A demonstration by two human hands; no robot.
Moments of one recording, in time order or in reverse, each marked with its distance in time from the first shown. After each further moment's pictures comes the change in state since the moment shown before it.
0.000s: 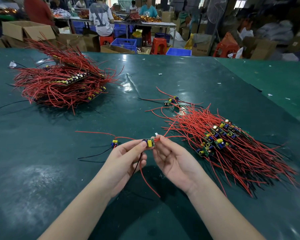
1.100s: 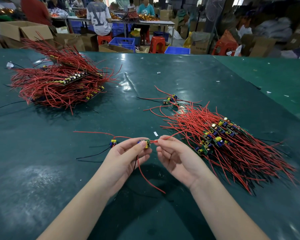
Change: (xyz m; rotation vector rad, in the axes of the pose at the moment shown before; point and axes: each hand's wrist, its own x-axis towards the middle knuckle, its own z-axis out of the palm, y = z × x) left_hand 0.003 -0.002 -0.002 -0.043 -0.018 0.048; right_hand -0.006 -0.011 -0.001 -0.119 0.053 -0.013
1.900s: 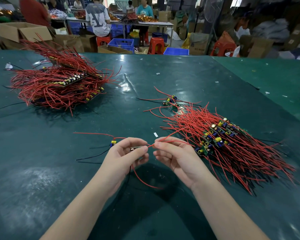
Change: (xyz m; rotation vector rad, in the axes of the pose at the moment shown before) left_hand 0.000 -0.001 -0.006 0.128 -0.006 0.066; right_hand -0.001 0.002 -0.001 -0.244 -0.022 -0.162
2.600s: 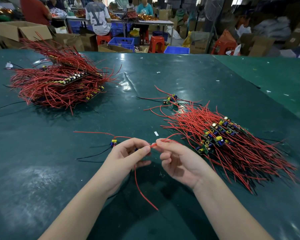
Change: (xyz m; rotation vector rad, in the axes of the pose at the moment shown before) left_hand -0.002 -0.002 -0.002 0.120 -0.116 0.031; right_hand -0.002 -0.005 0.000 0.185 -0.031 0.282
